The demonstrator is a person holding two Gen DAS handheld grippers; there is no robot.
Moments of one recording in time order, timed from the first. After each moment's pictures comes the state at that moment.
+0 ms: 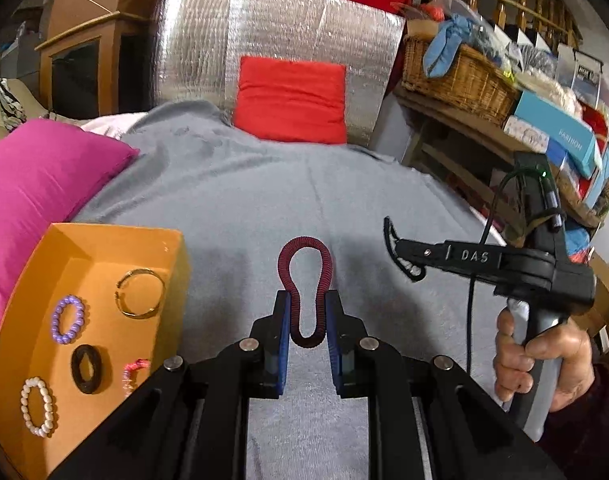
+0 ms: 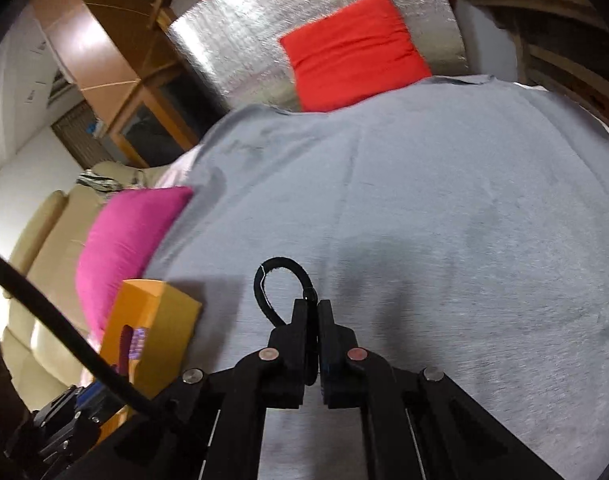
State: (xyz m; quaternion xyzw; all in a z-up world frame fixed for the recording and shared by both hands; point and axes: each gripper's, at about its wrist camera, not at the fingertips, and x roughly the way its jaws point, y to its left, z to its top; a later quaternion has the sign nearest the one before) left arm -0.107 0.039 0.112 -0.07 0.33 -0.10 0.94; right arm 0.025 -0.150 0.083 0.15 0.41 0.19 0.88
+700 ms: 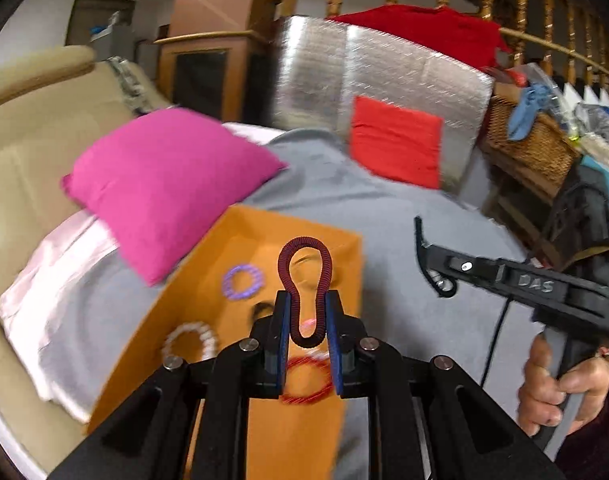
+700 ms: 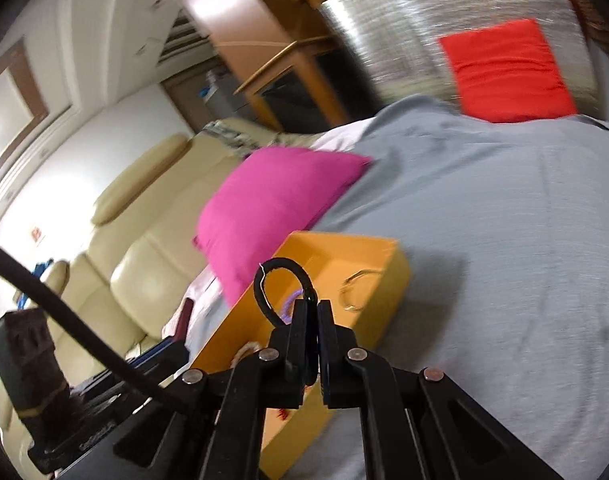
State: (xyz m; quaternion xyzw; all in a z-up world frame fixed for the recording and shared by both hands) left arm -0.219 0.170 0.130 -0.11 0.29 0.07 0.95; right arm -0.057 0.018 0.120 0.11 0.36 0.39 0.84
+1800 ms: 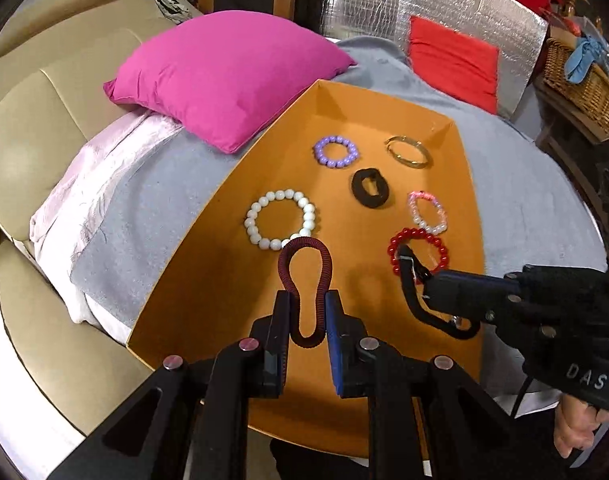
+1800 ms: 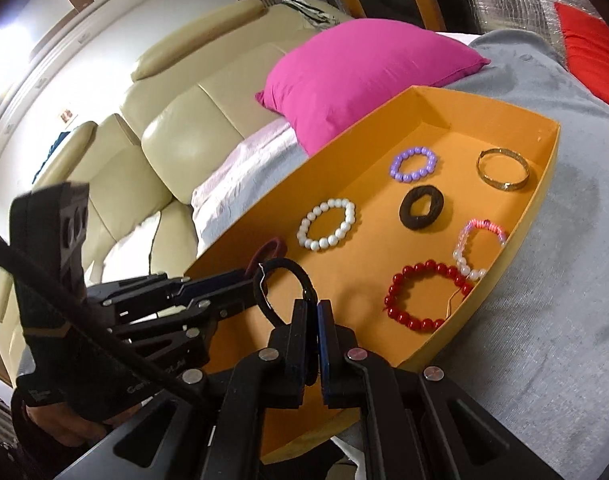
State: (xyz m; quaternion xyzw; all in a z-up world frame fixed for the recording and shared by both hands) left arm -0.248 0.213 0.049 -0.11 0.43 0.12 0.89; right arm -0.141 0.125 0.037 -0.04 0.45 0.48 0.75
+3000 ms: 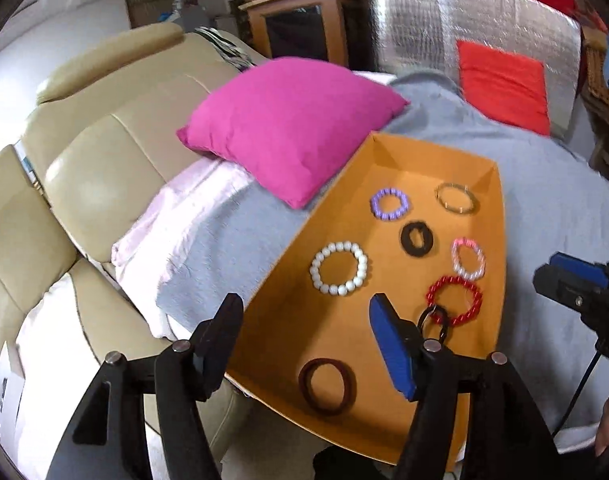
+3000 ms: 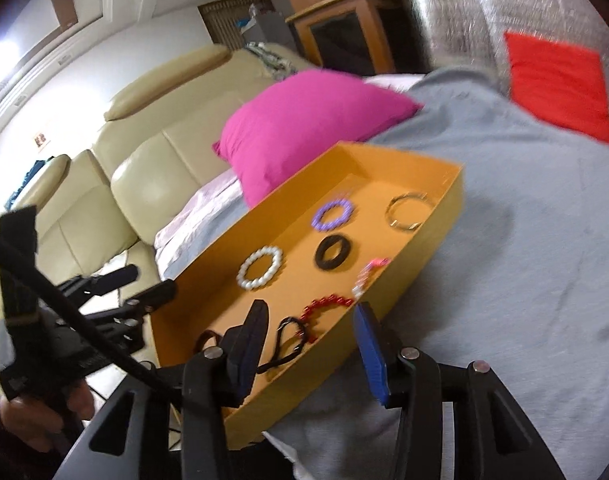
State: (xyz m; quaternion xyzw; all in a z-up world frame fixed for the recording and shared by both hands) left arm -0.258 0.198 0.105 -0.05 0.38 0.27 0.88; right arm -0.124 0.058 0.080 -0.03 0.39 0.41 0.83
